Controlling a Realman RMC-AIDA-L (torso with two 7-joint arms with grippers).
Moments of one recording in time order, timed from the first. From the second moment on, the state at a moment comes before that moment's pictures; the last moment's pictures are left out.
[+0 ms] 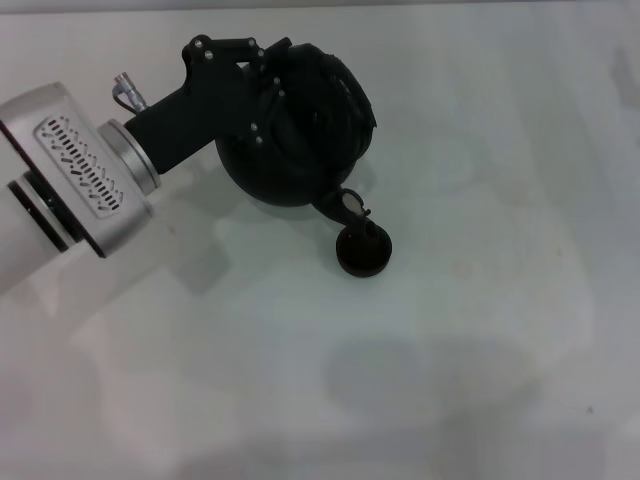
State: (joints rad) left arm -0.68 -2.09 0.66 -0.02 1.42 1.33 0.16; right arm 0.46 2.01 -1.42 -0.19 0.01 -0.99 0.53
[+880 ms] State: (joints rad) left arm -0.67 -2.09 0.61 -0.08 1.39 1.33 0.10; right arm 0.46 2.01 -1.42 -0.18 0.01 -1.00 0.53
